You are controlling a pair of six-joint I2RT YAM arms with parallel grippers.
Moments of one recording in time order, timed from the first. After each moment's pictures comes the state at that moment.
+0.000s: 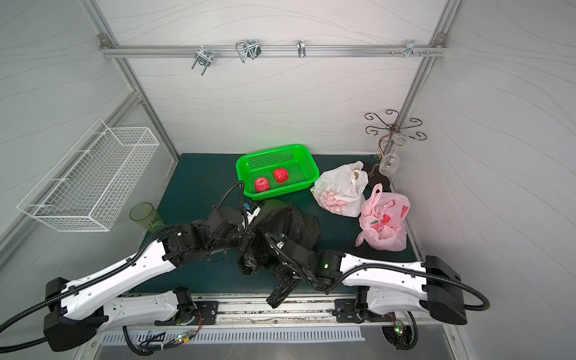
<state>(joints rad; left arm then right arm) -0.96 1.06 1.05 -0.82 -0.17 -0.30 1.32 1.17 0.72 -0.35 0.08 0.58</state>
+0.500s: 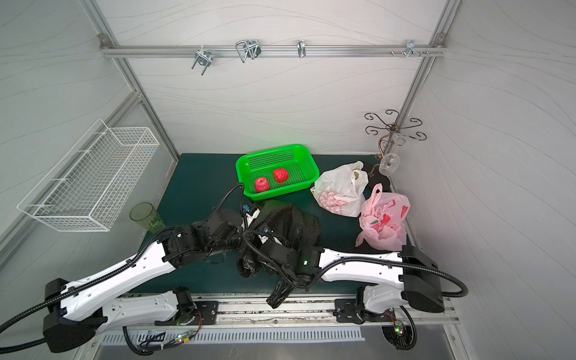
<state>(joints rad) -0.96 1.05 1.02 -0.82 -0.16 -0.30 1.38 1.37 0.92 -0.38 0.40 0.50</state>
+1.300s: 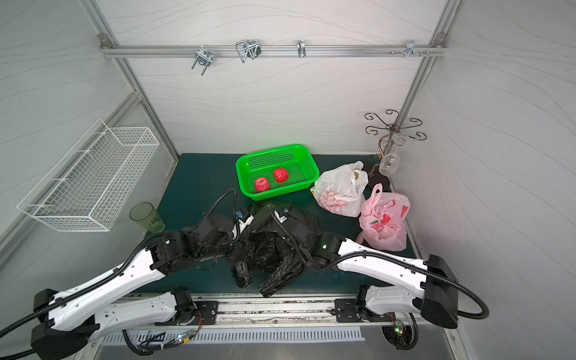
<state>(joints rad) -0.96 0.96 0.99 -0.89 -0.09 -0.20 1.16 1.20 0.92 -0.46 0.24 0.42</state>
